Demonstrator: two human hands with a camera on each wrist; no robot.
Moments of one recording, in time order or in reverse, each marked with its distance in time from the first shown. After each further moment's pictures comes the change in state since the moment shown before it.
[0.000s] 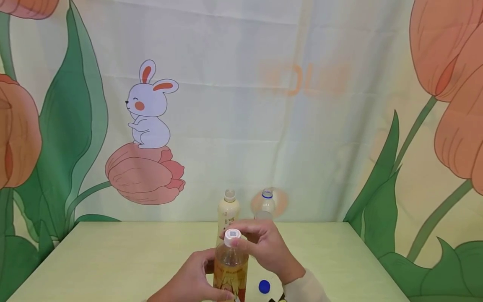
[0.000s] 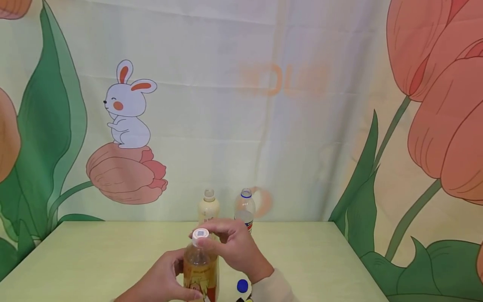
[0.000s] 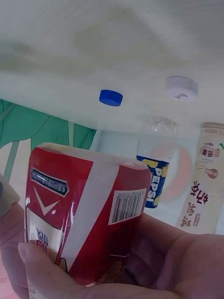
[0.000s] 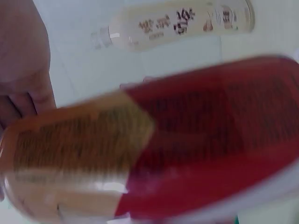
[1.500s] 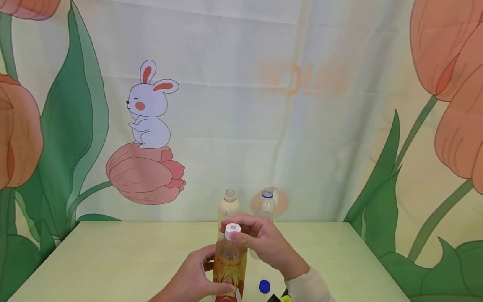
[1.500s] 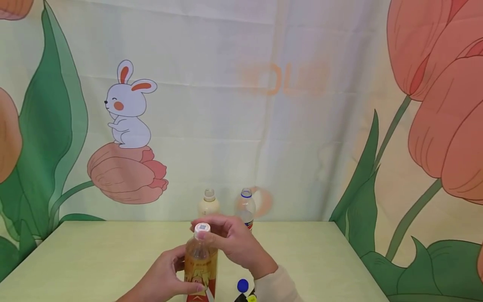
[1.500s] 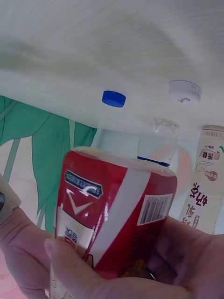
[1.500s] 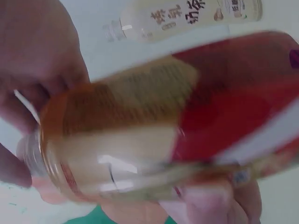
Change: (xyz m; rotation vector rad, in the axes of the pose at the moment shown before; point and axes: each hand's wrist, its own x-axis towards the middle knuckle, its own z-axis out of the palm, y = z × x) left_hand -0.002 0.005 0.000 -0.013 0.048 -0.065; right_hand 0.005 -0.007 -0.003 0.042 -0.016 0.271
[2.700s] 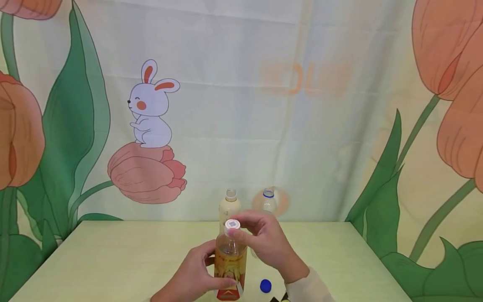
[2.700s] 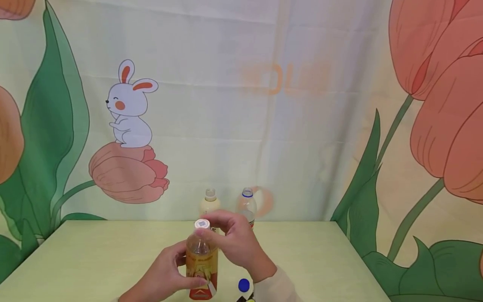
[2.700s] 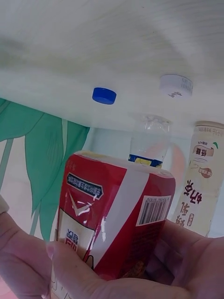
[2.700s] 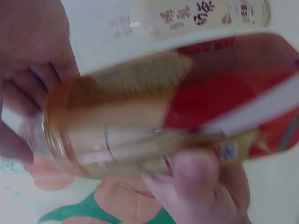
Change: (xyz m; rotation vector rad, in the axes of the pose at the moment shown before) left_hand 0.006 -0.004 0.001 0.082 0.074 0.039; right_hand 0.002 -0.003 0.003 -0.099 0.101 -0.147
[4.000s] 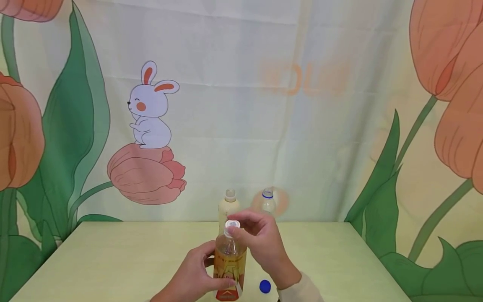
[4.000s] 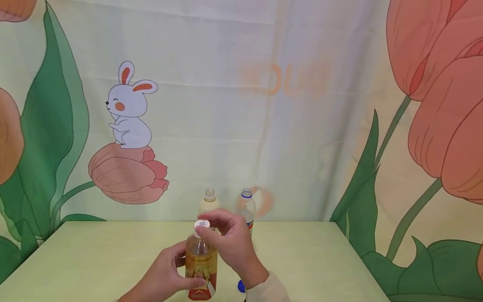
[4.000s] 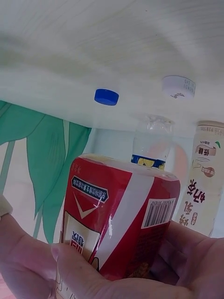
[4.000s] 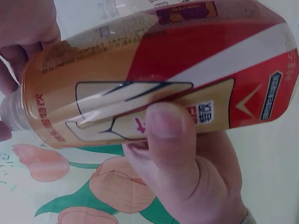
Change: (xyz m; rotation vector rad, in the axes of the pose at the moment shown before) left_hand -0.002 0.002 0.001 0.013 0.032 0.008; right_hand -0.002 -0.001 0.015 0.119 0.185 0.057
